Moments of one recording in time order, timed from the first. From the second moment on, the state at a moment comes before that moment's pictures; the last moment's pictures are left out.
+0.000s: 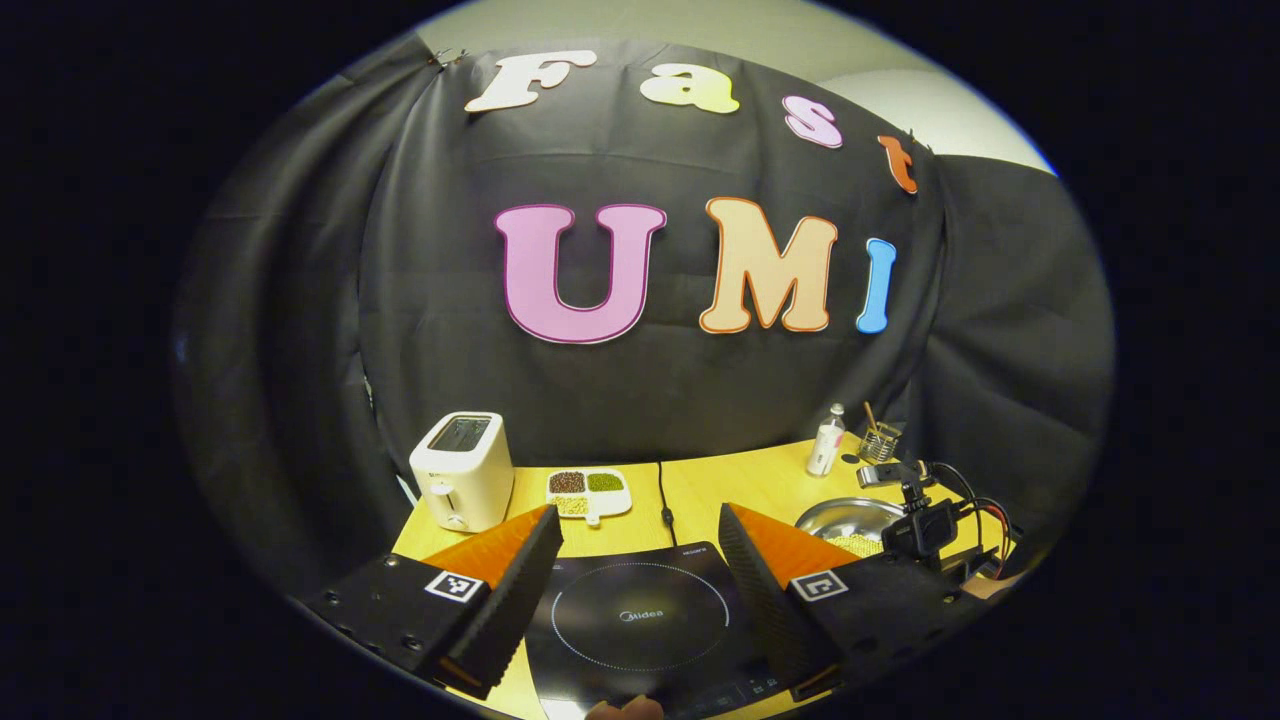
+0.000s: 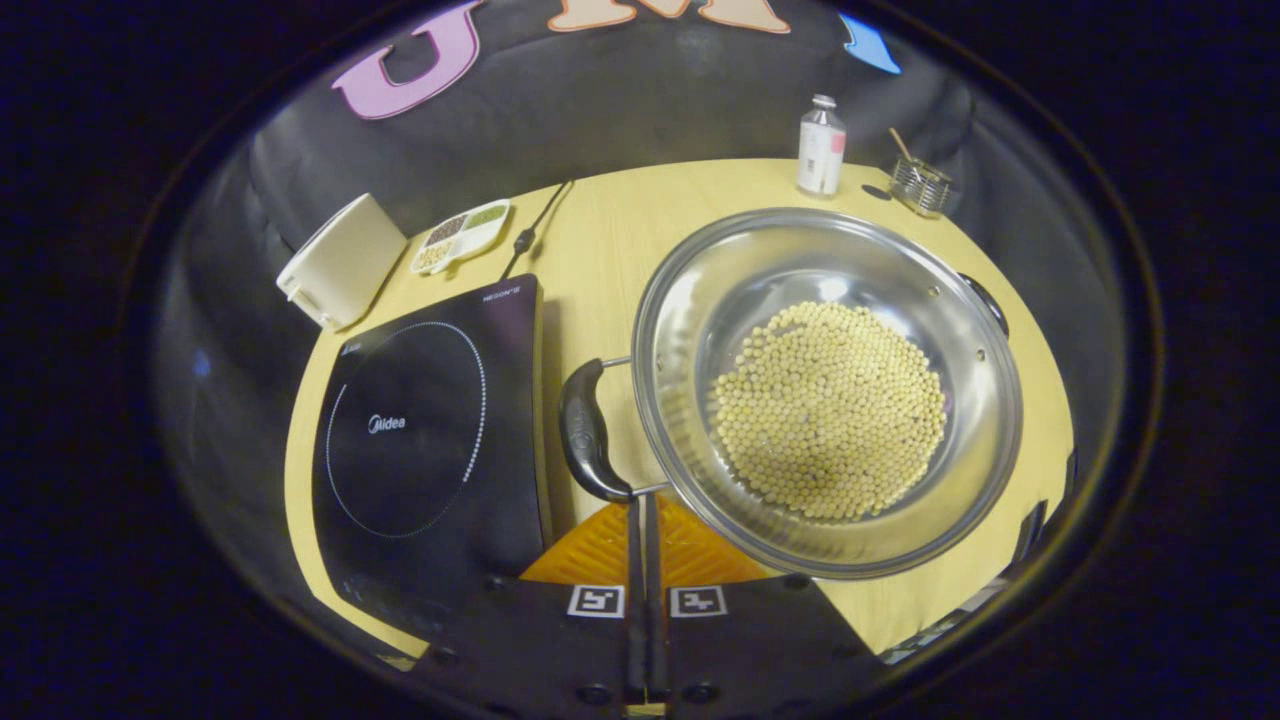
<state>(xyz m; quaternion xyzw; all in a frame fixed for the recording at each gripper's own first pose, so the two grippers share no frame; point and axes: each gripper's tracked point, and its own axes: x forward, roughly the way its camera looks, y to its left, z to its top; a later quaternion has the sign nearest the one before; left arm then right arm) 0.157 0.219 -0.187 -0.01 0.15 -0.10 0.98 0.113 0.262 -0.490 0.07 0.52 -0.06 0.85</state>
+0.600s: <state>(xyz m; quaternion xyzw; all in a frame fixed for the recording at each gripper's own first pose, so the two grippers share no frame) 0.160 0.207 -0.184 -0.01 0.14 -0.13 0.98 0.078 0.251 -0.493 0.04 0.53 -0.10 0.84</state>
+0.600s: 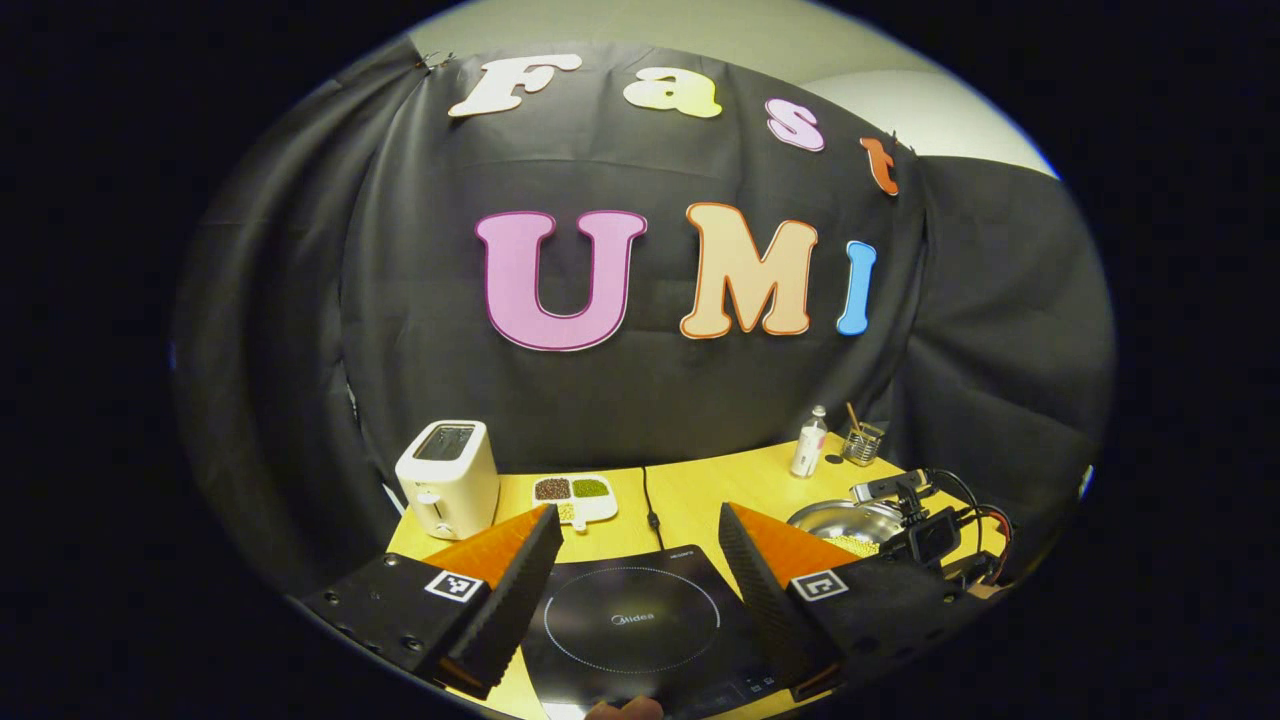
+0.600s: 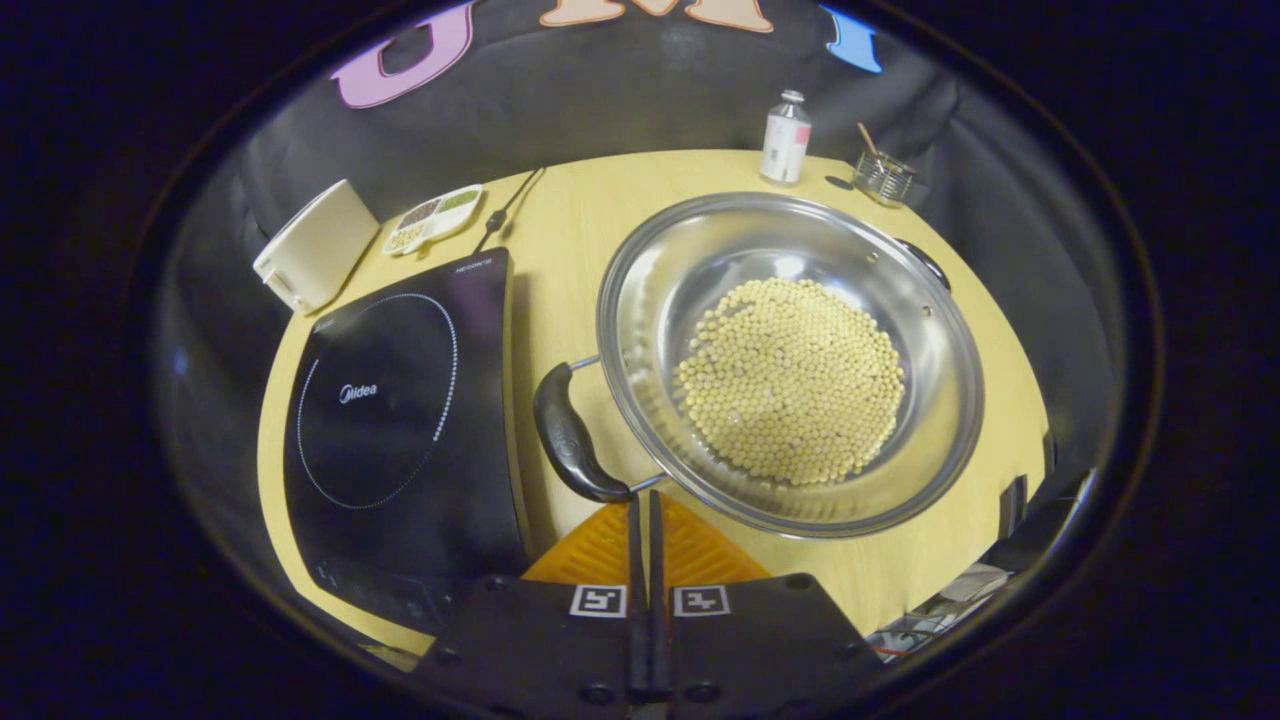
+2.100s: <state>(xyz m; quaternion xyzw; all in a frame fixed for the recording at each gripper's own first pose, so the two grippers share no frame) 0.125 0.010 -0.215 0.00 0.22 -0.06 0.97 0.159 0.045 -0.365 -0.02 0.34 0.02 0.94</state>
